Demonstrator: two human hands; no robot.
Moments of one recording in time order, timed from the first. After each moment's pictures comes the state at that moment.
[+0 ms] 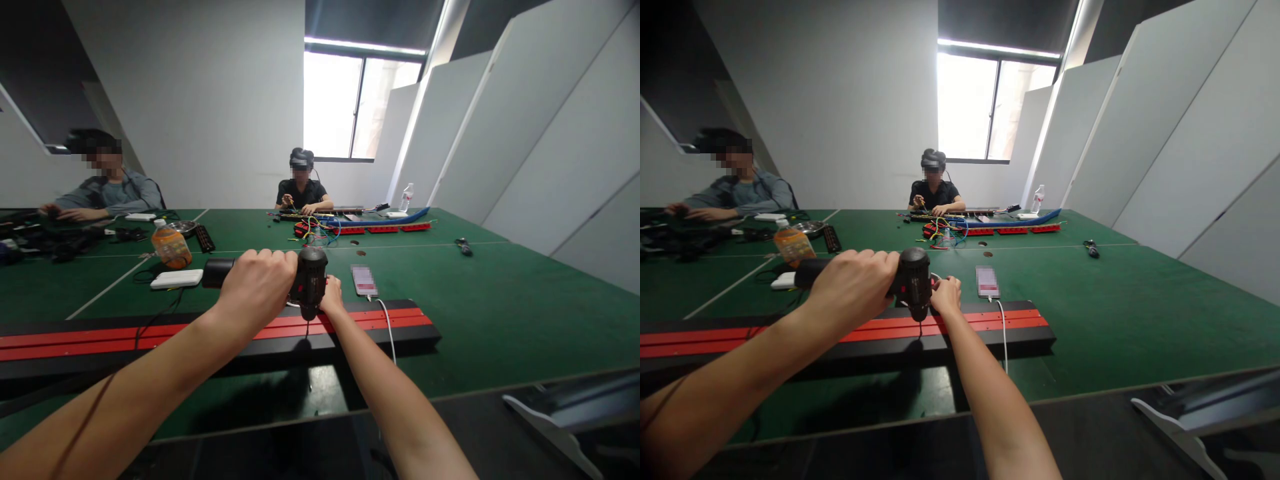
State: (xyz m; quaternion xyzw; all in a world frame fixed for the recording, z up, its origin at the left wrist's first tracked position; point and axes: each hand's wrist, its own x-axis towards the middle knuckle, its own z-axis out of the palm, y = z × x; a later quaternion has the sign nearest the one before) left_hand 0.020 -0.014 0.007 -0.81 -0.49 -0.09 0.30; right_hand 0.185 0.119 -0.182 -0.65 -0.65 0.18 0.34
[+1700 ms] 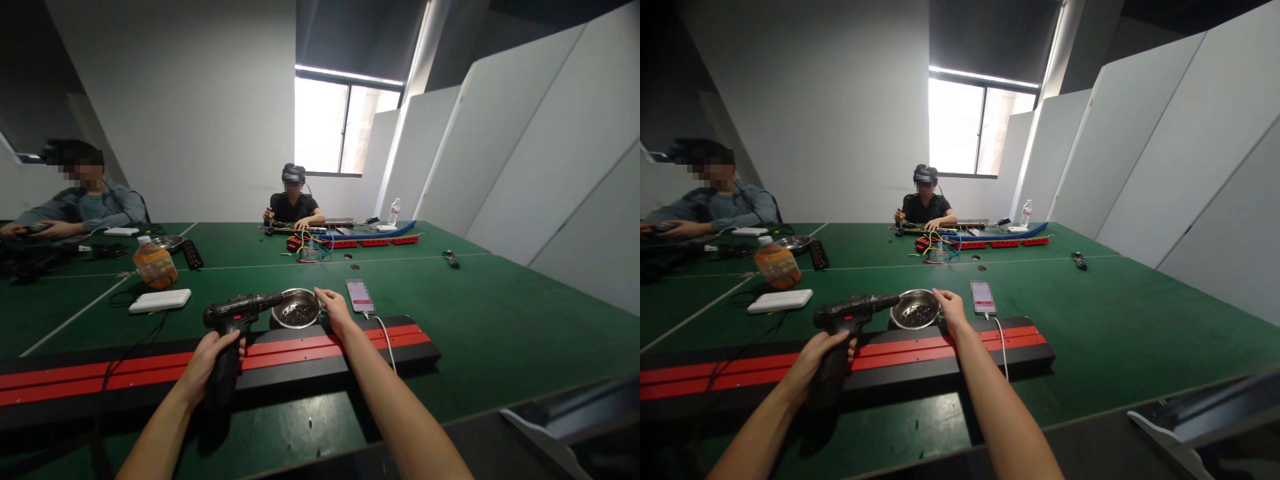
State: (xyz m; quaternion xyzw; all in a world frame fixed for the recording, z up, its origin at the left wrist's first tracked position) left_hand -0.081 0.012 -0.159 -0.35 -0.50 -0.52 -0.60; right_hand 0.202 0.137 -0.194 -0.45 -0.47 0.48 0.59
